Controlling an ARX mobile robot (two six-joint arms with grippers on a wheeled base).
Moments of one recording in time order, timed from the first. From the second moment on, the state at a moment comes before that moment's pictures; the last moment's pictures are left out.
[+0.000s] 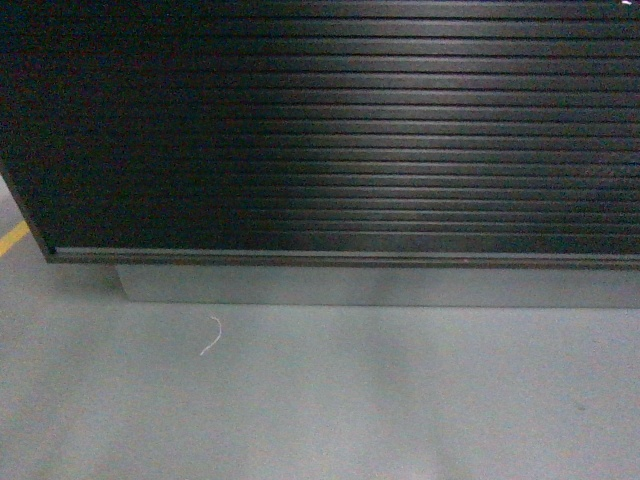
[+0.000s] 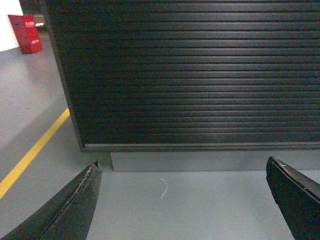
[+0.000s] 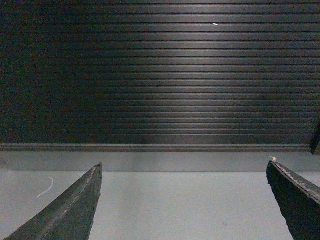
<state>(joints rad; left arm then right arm) 0.00 0.01 0.01 0.00 0.00 -0.01 0.00 0.00 0.01 0.00 0.00 0.00</state>
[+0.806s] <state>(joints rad) 0.00 0.01 0.01 0.00 0.00 -0.01 0.00 0.00 0.01 0.00 0.00 0.00</state>
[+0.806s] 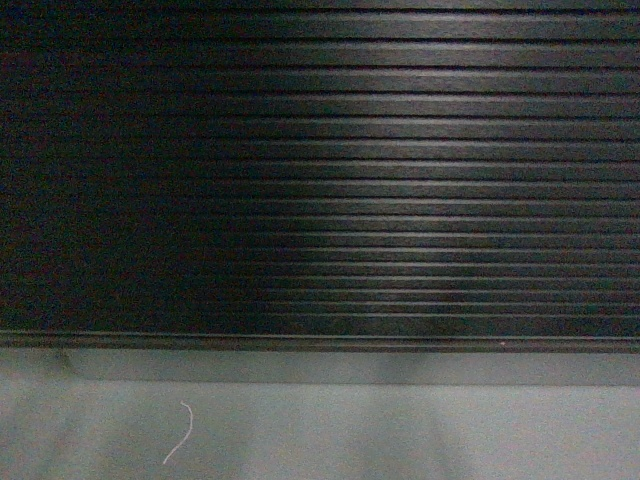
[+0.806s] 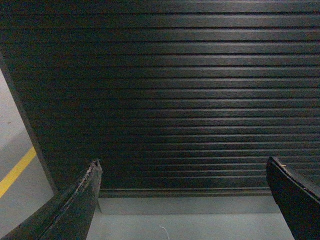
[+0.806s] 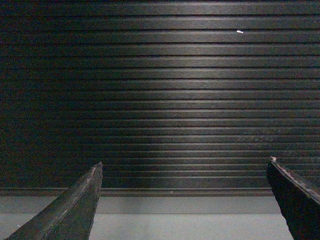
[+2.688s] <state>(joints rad) 0.00 0.01 0.01 0.00 0.00 -0.01 0.00 0.00 0.01 -0.01 0.00 0.00</state>
